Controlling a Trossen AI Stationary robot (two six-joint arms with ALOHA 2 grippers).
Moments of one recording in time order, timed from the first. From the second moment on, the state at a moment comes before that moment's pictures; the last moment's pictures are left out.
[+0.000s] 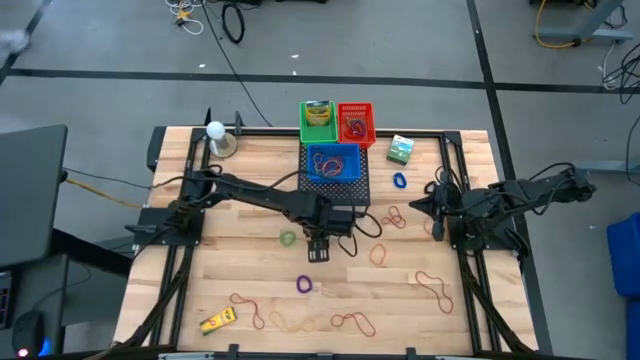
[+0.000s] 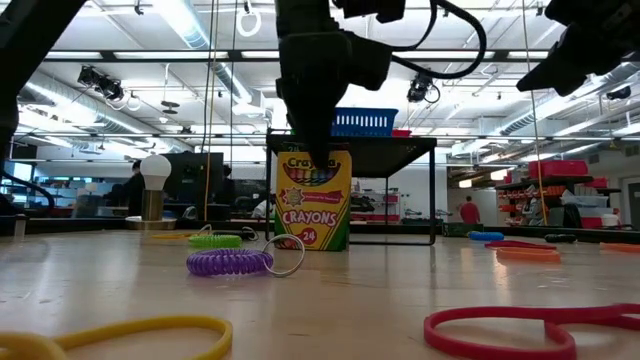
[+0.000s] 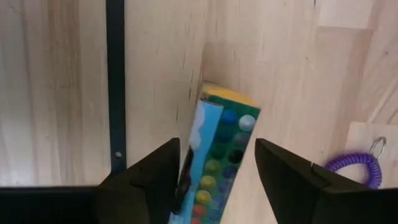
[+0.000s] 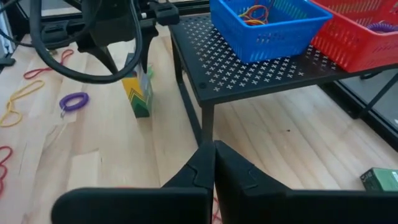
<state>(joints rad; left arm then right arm) -0.14 2.11 1.81 -1.08 -0.13 -0.19 0.30 0.44 0.53 -0.64 0.46 0.28</state>
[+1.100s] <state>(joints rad) 0.21 1.74 2.28 -1.27 -0.22 -0.10 0.30 0.44 0.53 -0.58 0.52 0.37</state>
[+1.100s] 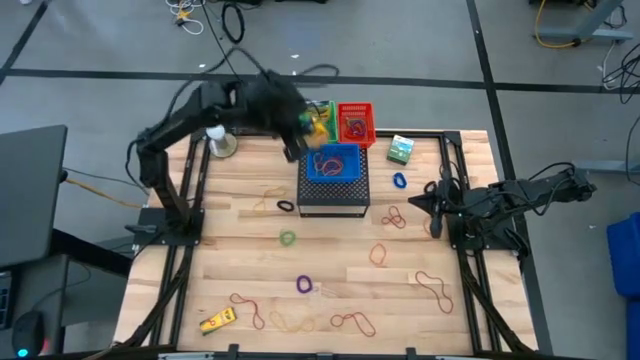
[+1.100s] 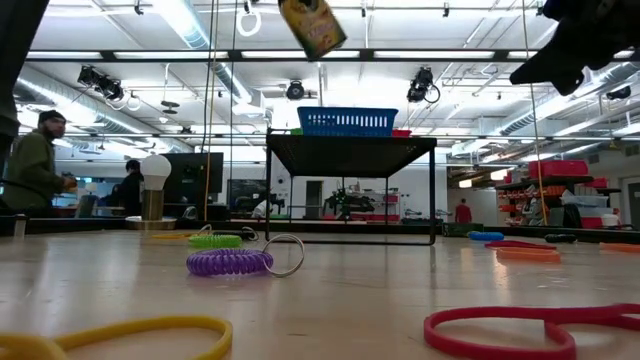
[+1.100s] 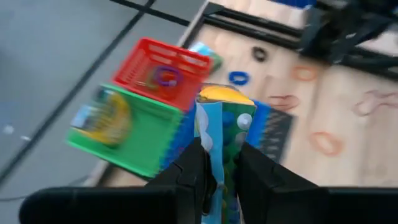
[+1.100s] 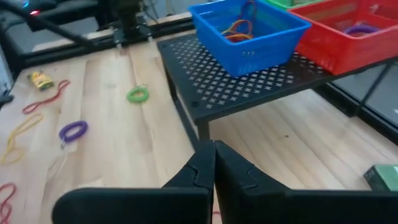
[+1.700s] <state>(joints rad) 0.49 1.99 2.27 -1.25 -0.06 0.39 0.30 0.44 0.53 -0.60 0.66 0.52</state>
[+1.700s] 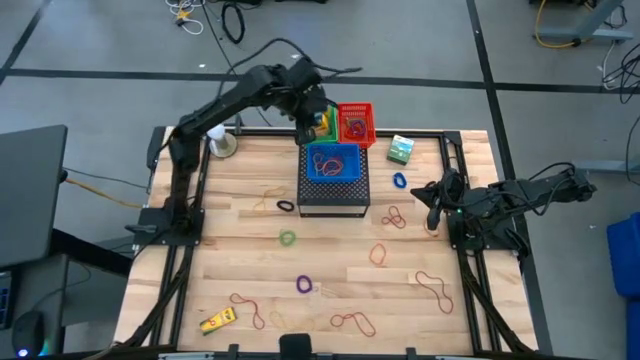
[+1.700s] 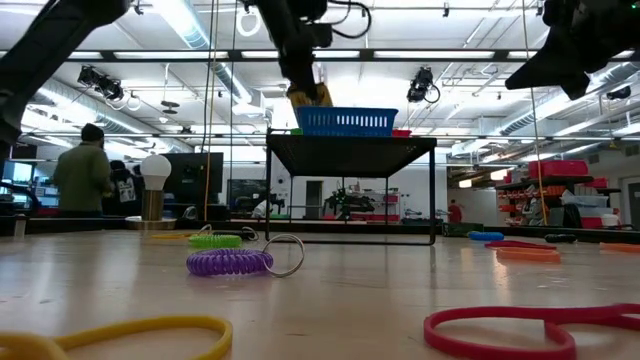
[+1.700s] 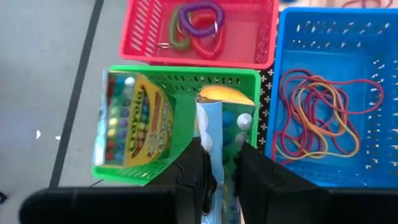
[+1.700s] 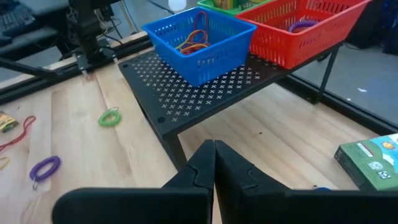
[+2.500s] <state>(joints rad) 0.49 2.05 2.27 -1.20 -0.24 0.43 0.30 0.44 0.53 -0.66 0.66 0.53</state>
